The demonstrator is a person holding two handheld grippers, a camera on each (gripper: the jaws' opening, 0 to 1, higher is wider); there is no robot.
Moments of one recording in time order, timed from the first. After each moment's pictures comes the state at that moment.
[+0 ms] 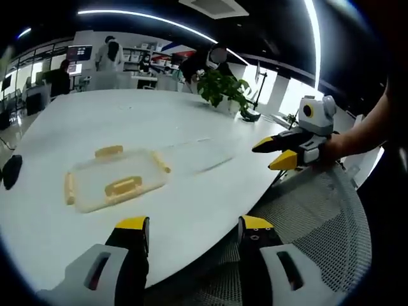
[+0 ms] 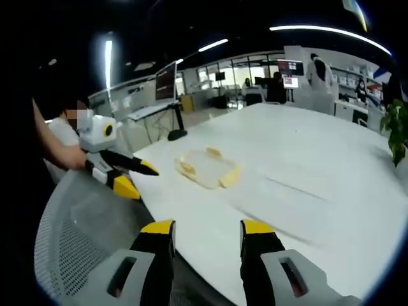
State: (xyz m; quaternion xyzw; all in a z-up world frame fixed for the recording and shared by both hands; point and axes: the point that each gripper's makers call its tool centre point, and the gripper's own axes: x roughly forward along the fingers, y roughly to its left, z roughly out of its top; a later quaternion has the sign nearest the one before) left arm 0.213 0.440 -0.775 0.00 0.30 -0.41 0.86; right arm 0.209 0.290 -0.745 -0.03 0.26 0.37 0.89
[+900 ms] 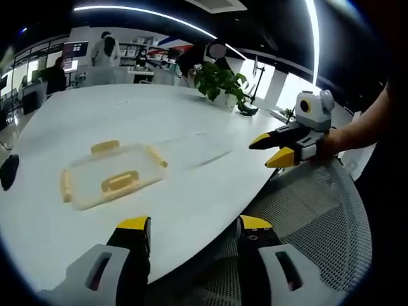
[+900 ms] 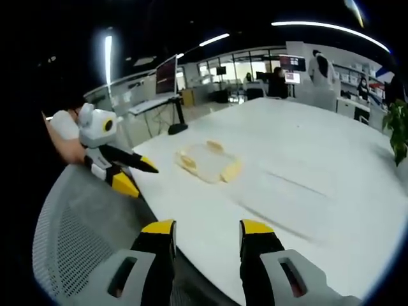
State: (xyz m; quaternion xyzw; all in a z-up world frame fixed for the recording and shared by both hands) left arm 0.206 0.441 -0.778 0.01 0.32 -0.42 0.85; right arm 0.205 0.293 -0.750 -0.03 0.28 0.37 0.88
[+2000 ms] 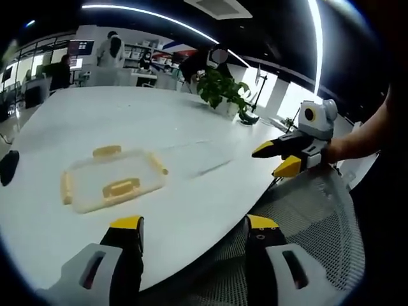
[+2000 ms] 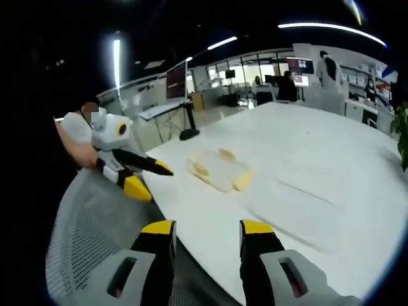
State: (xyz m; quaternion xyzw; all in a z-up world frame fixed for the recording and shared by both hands) left arm 0.214 0.439 -0.765 -0.02 0.30 -0.42 0.86; right arm 0.200 0.310 -0.731 -0.02 0.27 0.41 0.87
